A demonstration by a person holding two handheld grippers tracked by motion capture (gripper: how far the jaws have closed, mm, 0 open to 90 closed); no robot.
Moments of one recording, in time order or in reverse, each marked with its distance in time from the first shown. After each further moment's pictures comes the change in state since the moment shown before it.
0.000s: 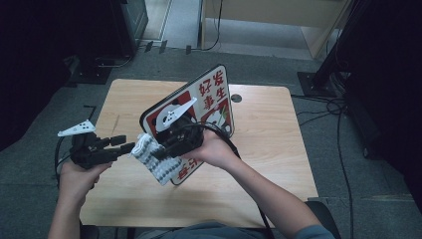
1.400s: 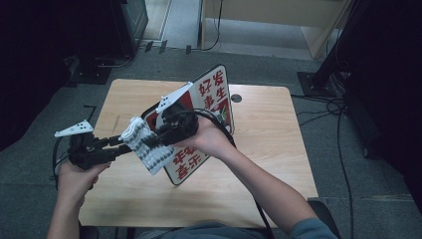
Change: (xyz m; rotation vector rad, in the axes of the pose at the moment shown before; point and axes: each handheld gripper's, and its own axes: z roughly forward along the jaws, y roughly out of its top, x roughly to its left) left arm 0.001 -0.001 -0.003 -0.017 -0.003 -0.012; right arm 0.008 0.038 -0.017 -0.053 -0.012 -0.057
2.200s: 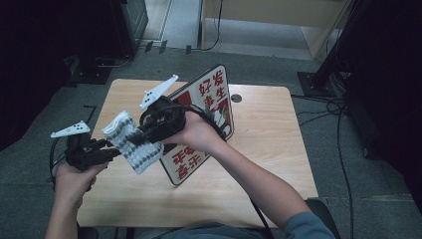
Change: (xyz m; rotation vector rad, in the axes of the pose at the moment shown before) left arm 0.002 -0.002 -0.006 -0.002 0.009 -0.027; right arm 0.011 0.031 0.007 -0.011 0.029 -0.078
